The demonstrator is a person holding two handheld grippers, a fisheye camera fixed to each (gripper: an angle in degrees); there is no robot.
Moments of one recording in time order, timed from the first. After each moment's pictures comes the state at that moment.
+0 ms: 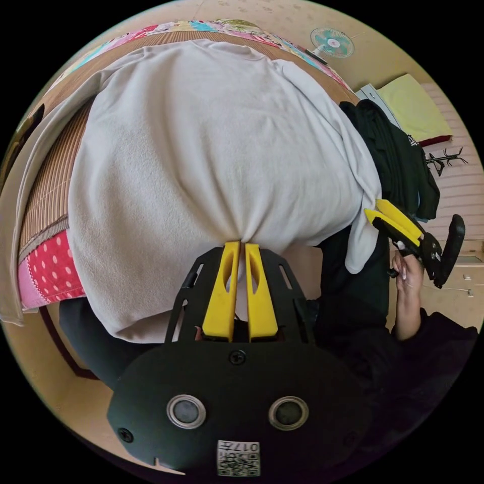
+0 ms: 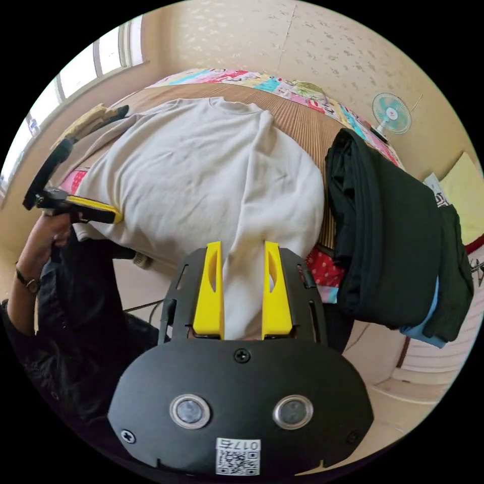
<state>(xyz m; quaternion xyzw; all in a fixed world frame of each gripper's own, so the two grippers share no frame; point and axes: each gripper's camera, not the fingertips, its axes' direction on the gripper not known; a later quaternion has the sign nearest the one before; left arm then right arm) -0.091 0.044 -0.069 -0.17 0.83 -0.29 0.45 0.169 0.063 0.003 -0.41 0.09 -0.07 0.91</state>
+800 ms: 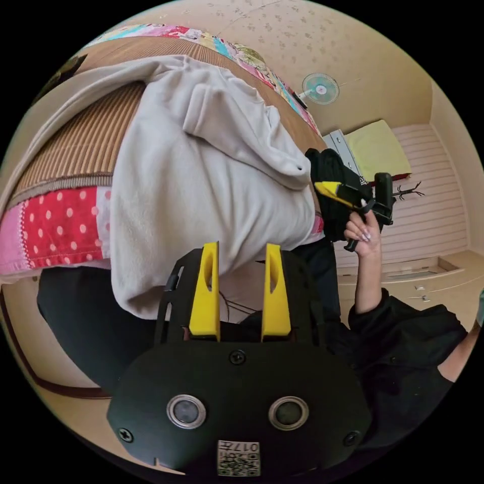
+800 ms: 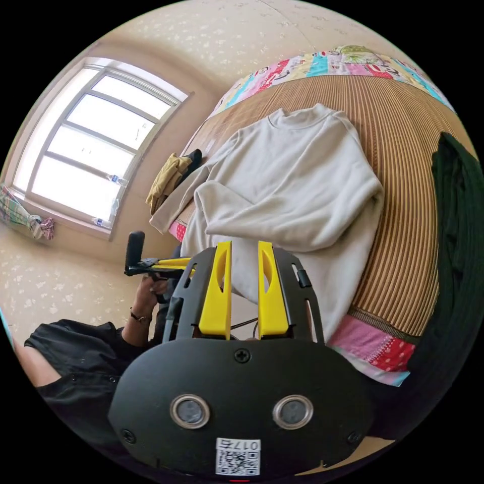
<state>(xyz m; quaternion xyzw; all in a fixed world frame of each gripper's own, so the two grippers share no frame) -0.130 0.124 -0.078 -0.11 0.85 -0.40 0.33 0.265 -0.058 0.066 -0.42 -0.27 0.12 0.86</state>
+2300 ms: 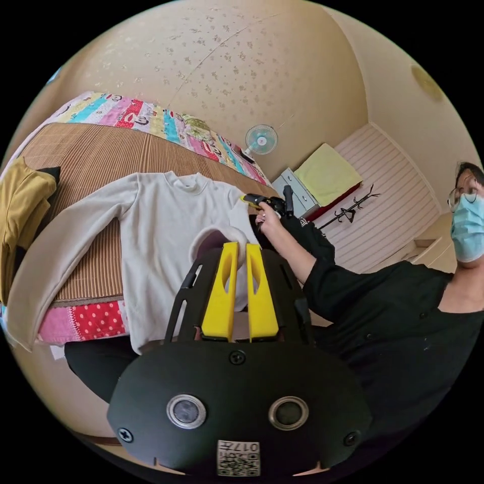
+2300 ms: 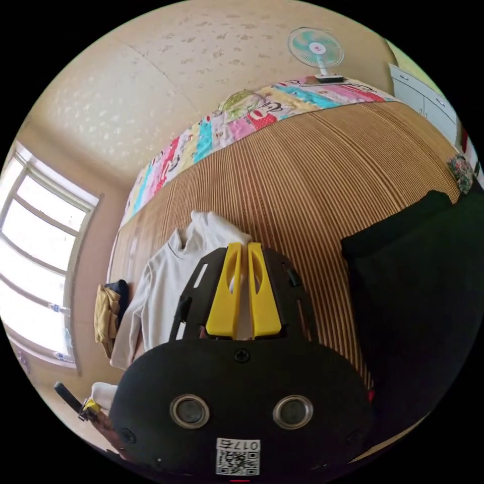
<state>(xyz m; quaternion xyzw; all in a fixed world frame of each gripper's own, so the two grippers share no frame) -0.416 0.120 -0.096 0.05 0.81 -0.50 0.30 0.361 -0.218 0.243 -0.29 0.00 0.30 0.91</state>
